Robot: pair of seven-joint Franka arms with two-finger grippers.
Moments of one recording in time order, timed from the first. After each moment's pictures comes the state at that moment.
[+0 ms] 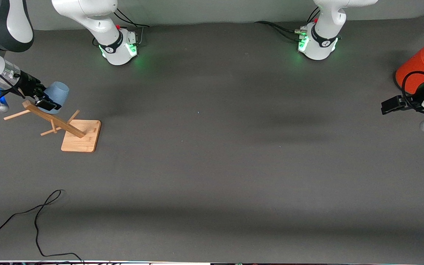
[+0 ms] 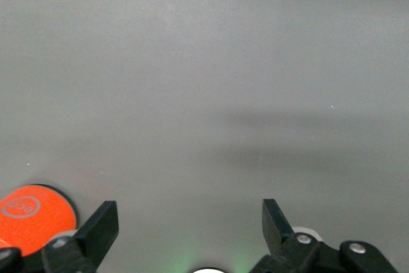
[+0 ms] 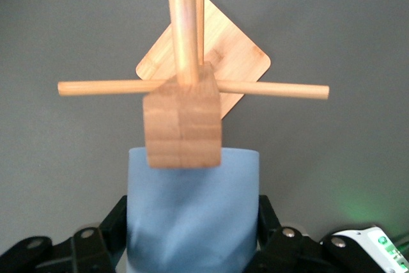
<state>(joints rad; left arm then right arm) -0.04 0.06 0.05 -1.61 0.05 1.54 -0.06 0.03 -0.30 -0.22 -2.32 0.00 1.91 0.74</state>
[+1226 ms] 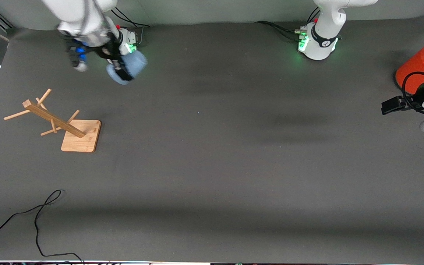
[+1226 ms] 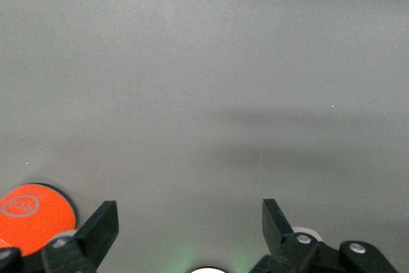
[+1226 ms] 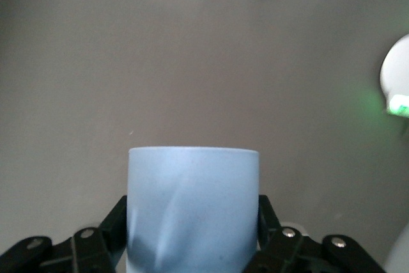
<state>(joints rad) -0.04 0.06 0.05 -1.61 0.04 1.54 -0.06 0.32 -0.23 0.24 -2.03 0.13 1.77 1.75</state>
